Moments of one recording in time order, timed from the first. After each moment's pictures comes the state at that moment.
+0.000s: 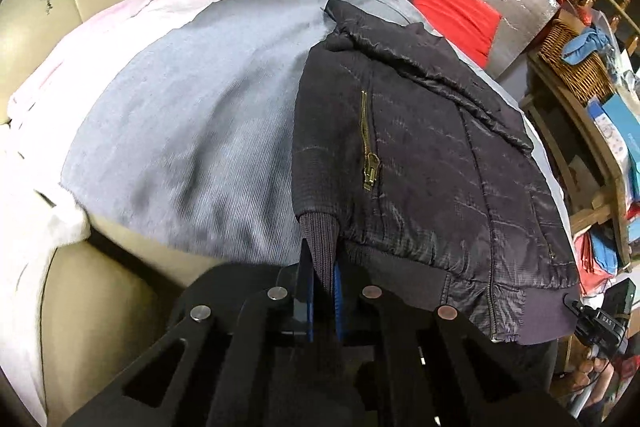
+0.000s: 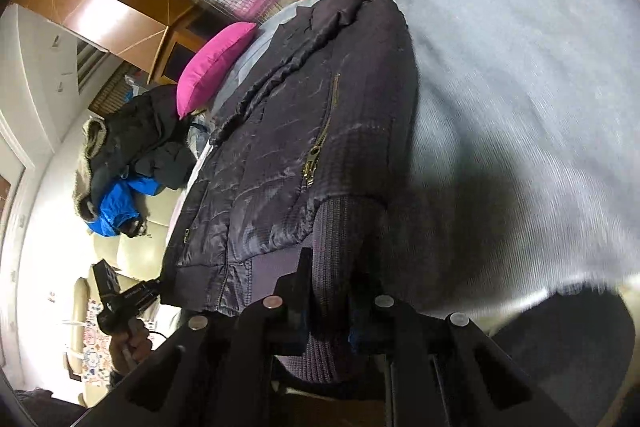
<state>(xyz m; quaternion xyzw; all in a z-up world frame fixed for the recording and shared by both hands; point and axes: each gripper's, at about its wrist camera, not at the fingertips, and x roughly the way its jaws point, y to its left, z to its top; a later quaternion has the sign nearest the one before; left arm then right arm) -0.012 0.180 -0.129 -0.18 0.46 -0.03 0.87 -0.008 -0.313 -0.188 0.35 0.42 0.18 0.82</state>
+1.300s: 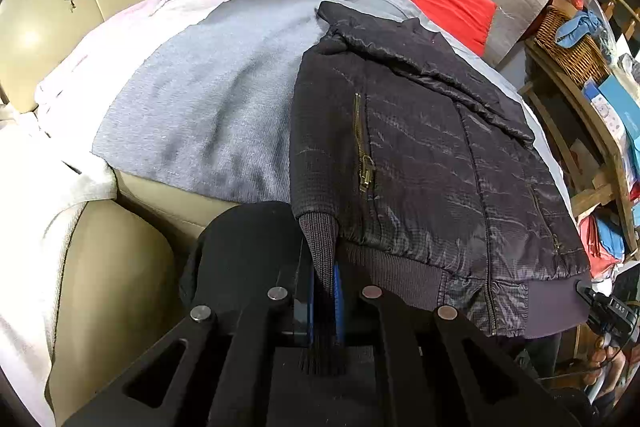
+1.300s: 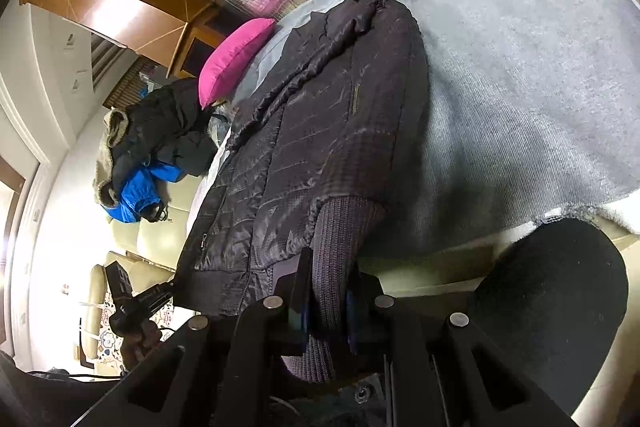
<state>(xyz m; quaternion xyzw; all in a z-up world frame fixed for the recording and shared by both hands) -0.021 0.174 -0.115 -0.16 0.47 -0.02 0.87 -0.043 -0.323 -0.171 0.35 0.42 0.21 0.81</state>
